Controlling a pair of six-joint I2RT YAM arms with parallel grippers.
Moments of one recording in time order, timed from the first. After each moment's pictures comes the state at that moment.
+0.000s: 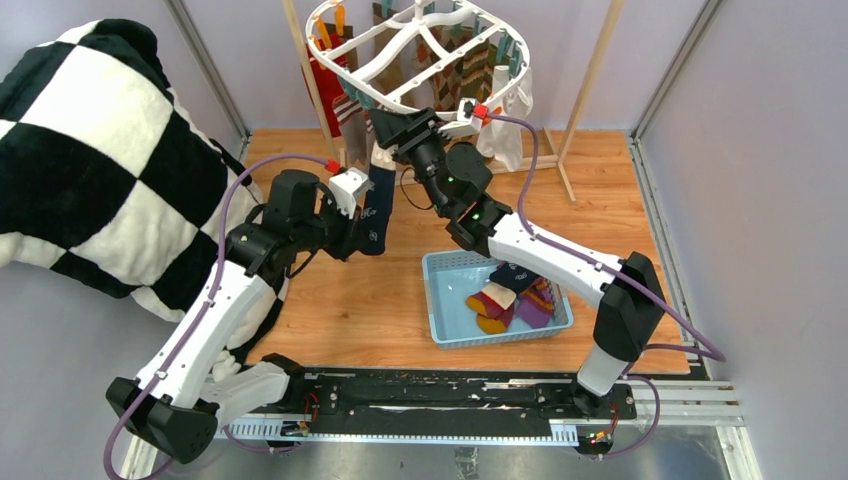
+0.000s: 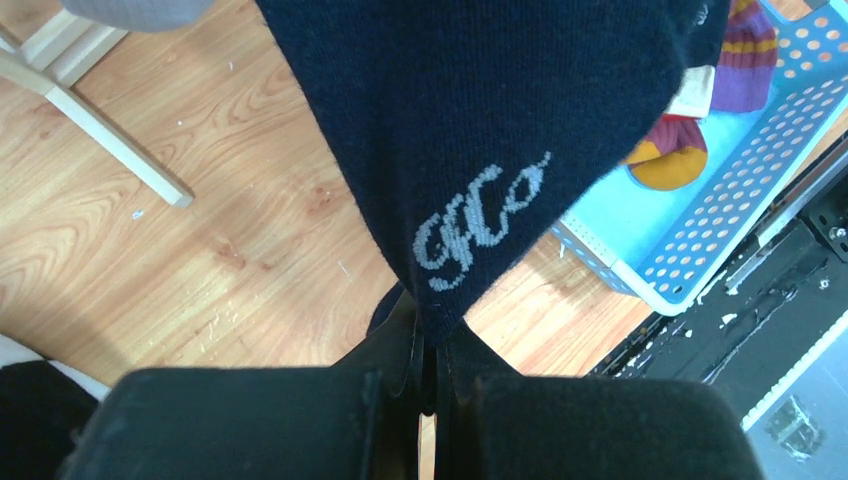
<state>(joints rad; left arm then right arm) -0.42 1.04 1.15 -0.76 0.32 0.08 0.90 1.68 1.49 0.56 0.40 0.85</state>
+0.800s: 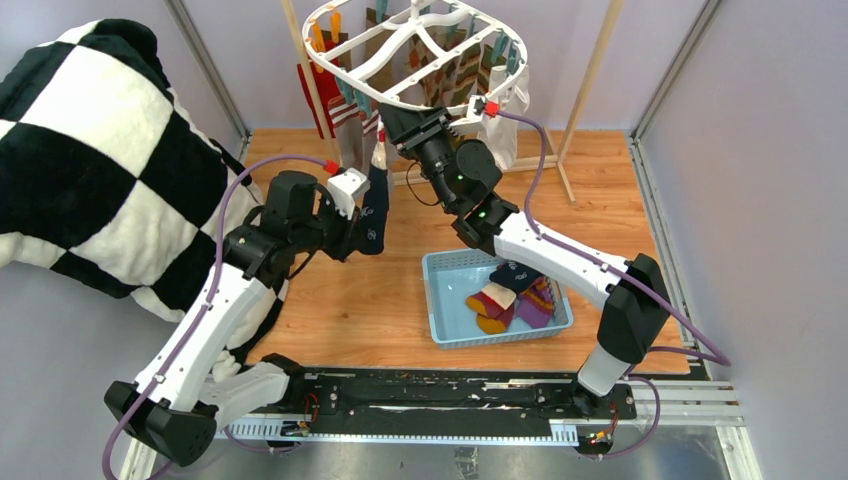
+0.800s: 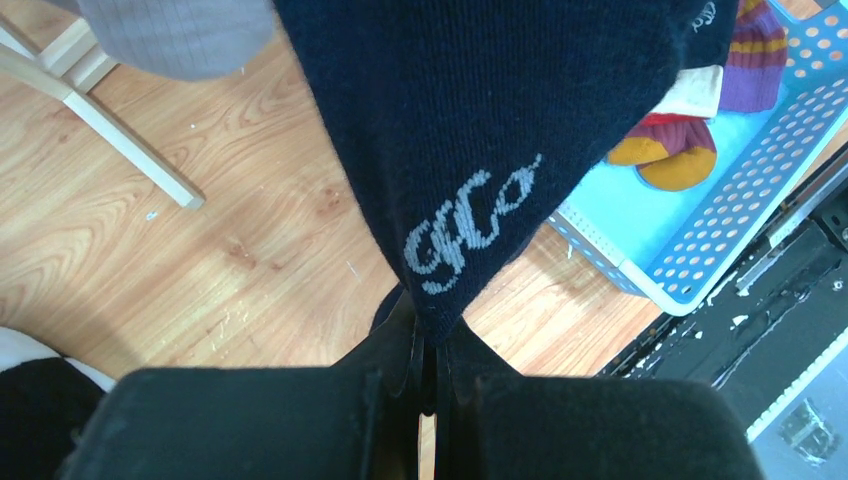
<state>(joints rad) -0.42 1.03 1.14 -0.76 0.31 0.09 0.87 1.65 1.46 0.60 0.36 0.92</state>
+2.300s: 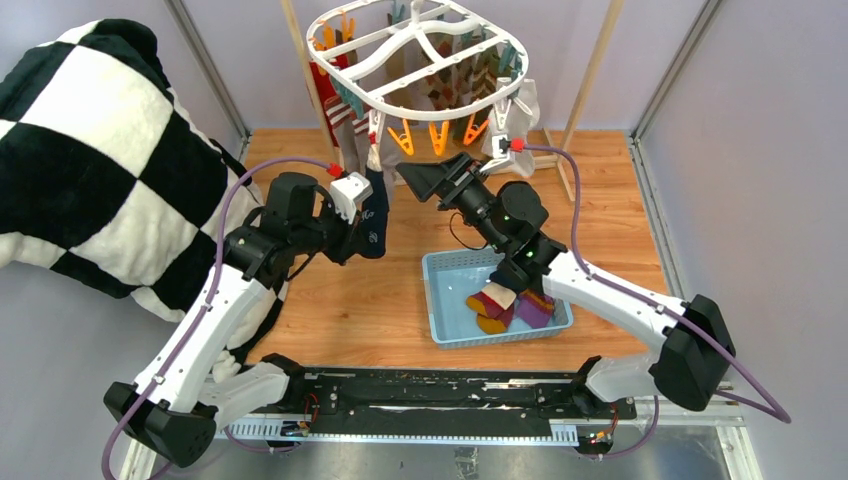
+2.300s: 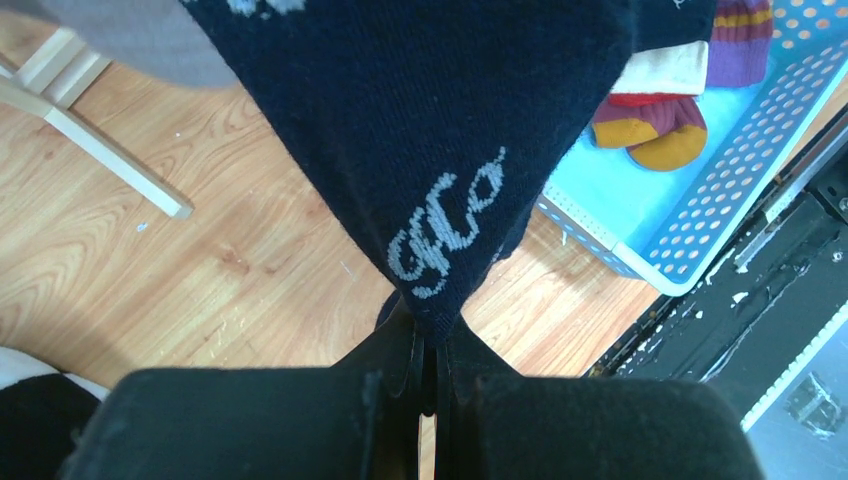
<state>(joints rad) -0.42 1.02 1.14 -0.78 0.34 0.14 0.83 1.33 1.02 0.58 0.10 0.87</state>
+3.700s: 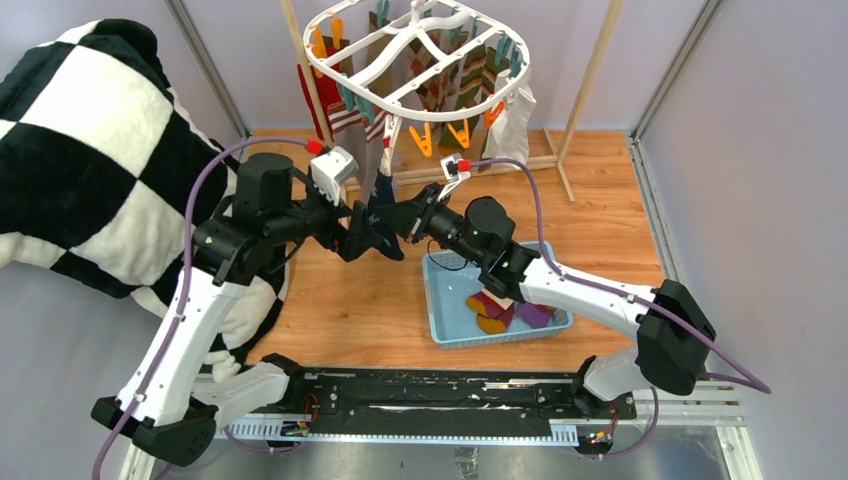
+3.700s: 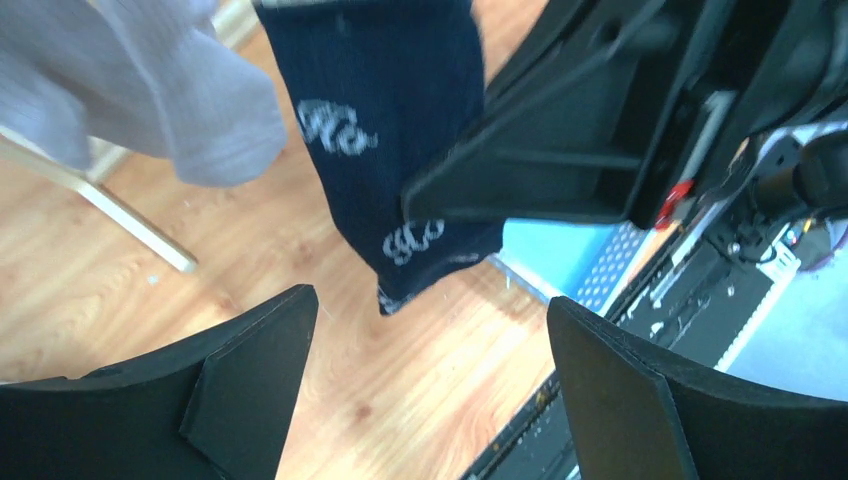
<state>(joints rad) -0.42 1.03 1.34 -0.88 0.41 0.07 0.93 1.42 0.99 0.61 -0.08 0.71</state>
